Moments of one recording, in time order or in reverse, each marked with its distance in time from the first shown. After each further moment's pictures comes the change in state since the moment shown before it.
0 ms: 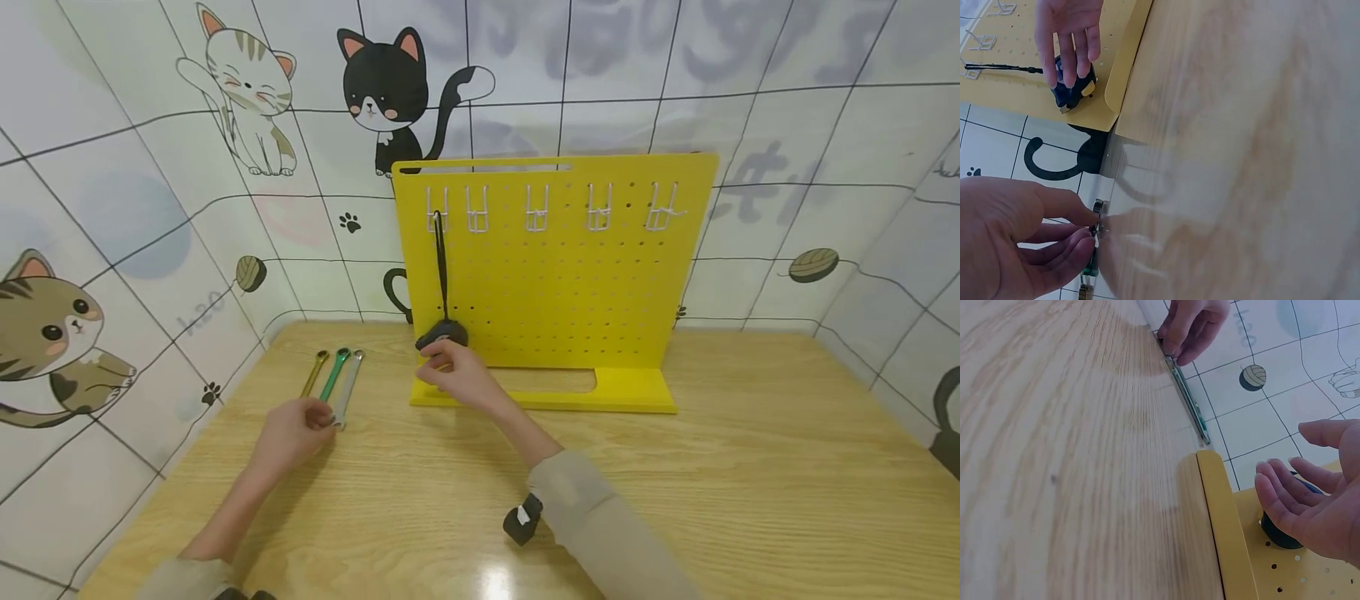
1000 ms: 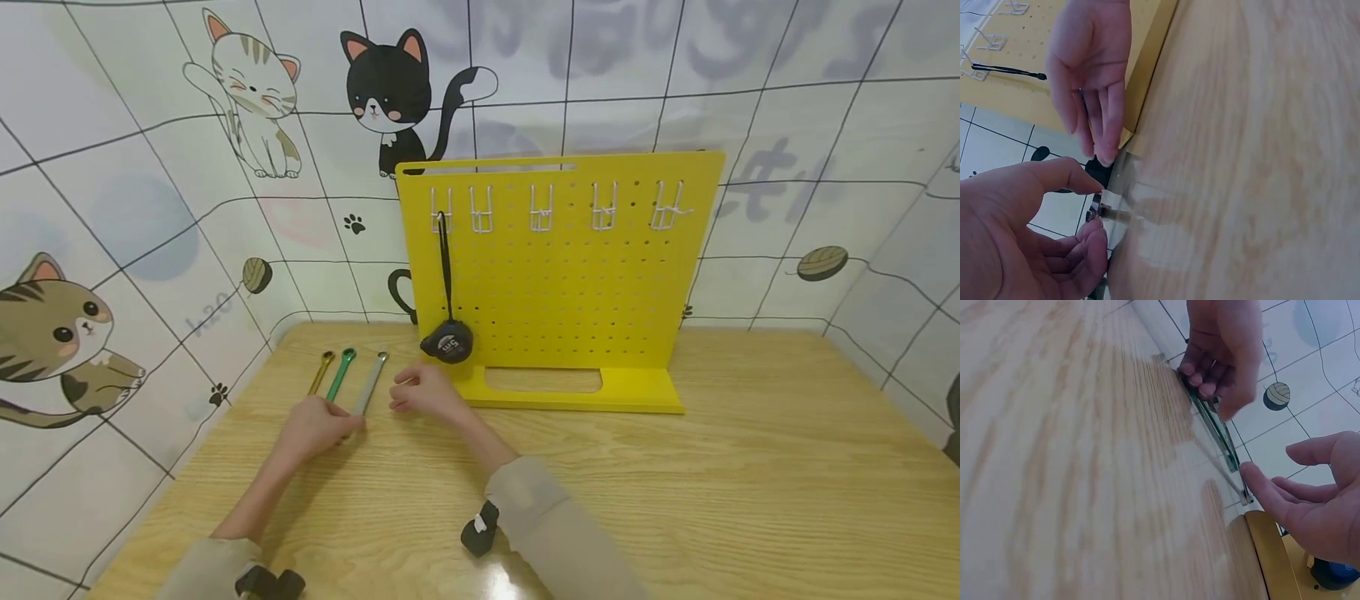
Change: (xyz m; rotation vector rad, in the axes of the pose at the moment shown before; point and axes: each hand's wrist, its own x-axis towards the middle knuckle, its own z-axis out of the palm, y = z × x) left_hand 0.017 0.016 0.008 -0.033 -0.115 -0.210; right_hand 0.025 0.013 0.061 0.190 -0.010 0.135
